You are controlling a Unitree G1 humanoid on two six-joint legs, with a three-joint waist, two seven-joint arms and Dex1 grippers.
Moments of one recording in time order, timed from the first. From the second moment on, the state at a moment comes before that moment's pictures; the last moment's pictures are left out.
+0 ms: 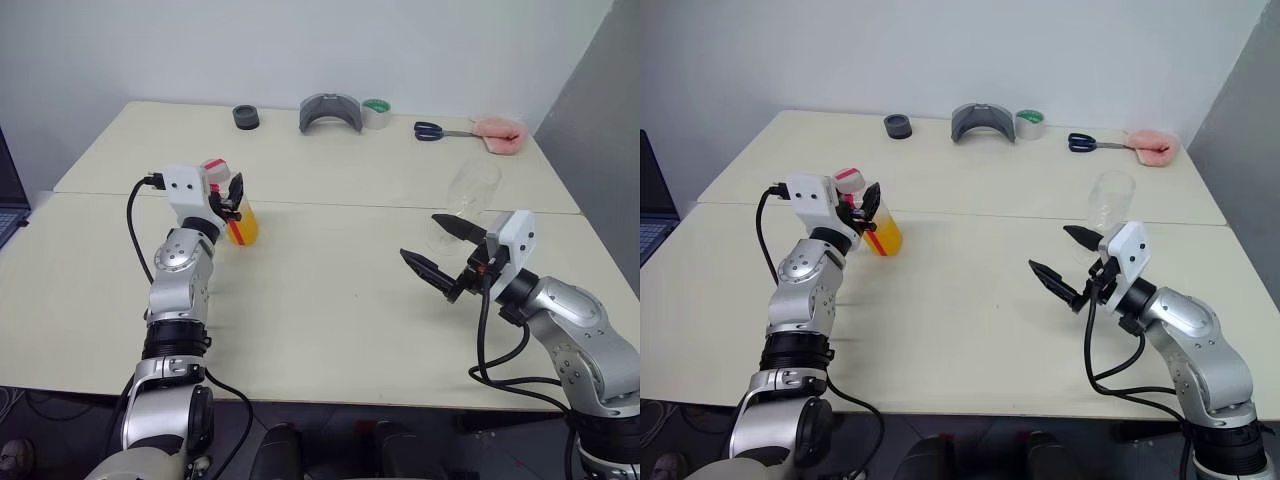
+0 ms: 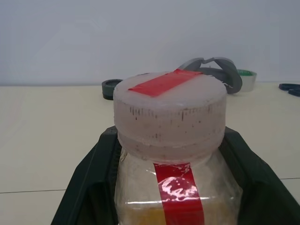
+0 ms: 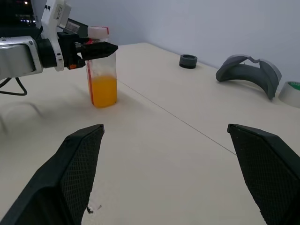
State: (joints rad) left arm -0.64 0.35 0.23 0.41 -0.21 0.06 -0.25; right arm -0.19 -0.53 -0.09 -0.48 0.49 0.45 0.63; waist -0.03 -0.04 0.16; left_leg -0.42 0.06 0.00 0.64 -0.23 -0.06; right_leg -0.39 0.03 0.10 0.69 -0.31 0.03
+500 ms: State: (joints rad) left arm -0.64 0.35 0.22 0.41 -0.19 0.06 -0.23; right arm -0.20 -0.53 -0.08 -0.48 0.48 0.45 0.63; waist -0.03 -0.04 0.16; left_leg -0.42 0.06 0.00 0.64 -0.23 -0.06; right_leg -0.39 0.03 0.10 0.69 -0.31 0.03
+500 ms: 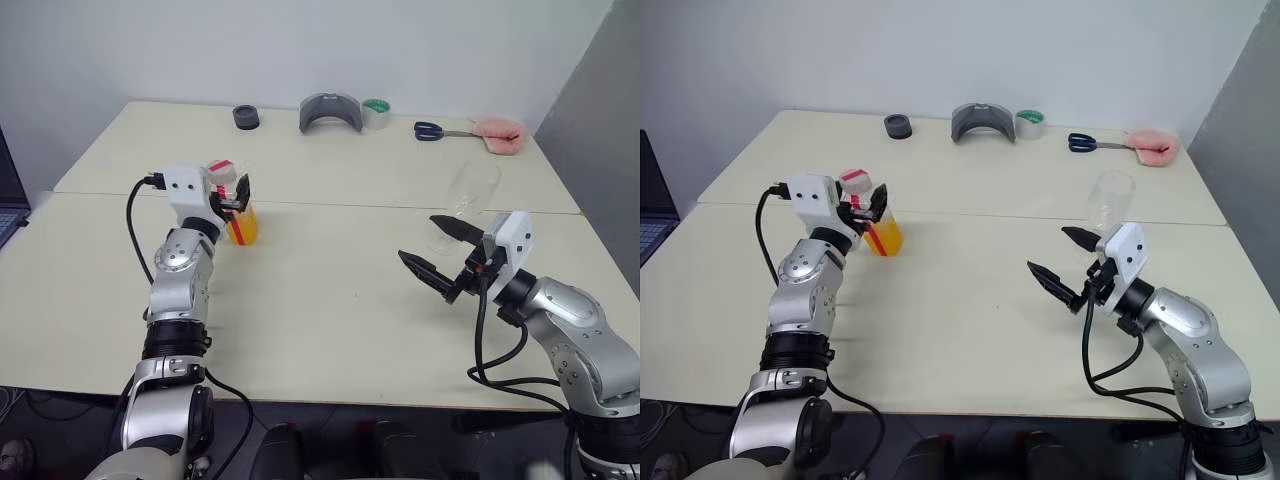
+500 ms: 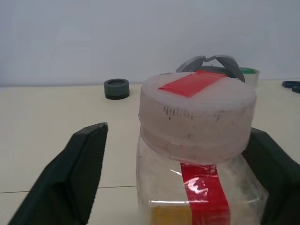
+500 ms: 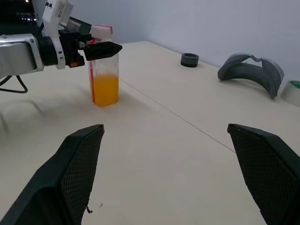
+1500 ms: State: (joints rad) left arm -0.64 0.35 0.22 0.44 -0.20 0.06 -0.25; right arm -0.20 -0.53 -0.08 -0.48 0.48 0.45 0.61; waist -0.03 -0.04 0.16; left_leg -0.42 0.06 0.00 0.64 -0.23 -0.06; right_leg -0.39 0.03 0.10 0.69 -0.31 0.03
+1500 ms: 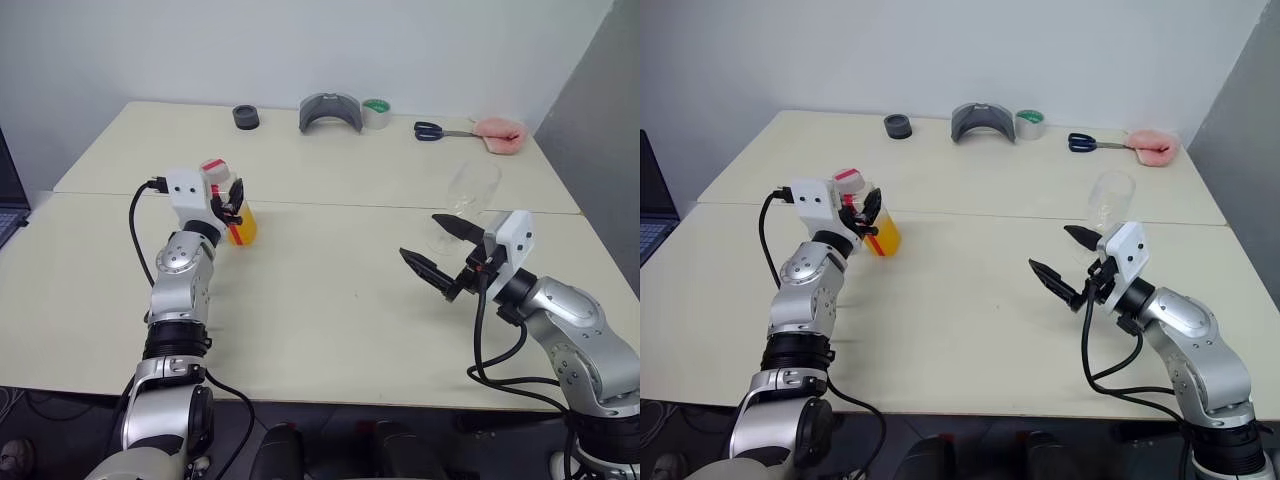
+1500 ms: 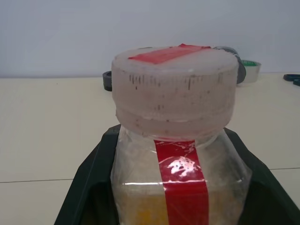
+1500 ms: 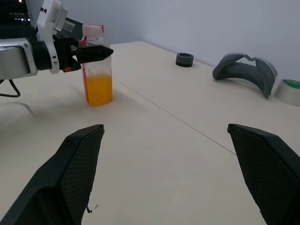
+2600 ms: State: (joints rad) left arm -0.68 0.37 0.02 0.11 -0.32 0.39 -0.68; right arm -0.70 -0.34 0.04 -0.35 0.53 0.80 0.47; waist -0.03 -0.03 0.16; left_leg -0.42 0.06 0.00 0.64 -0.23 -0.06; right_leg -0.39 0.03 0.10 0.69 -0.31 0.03
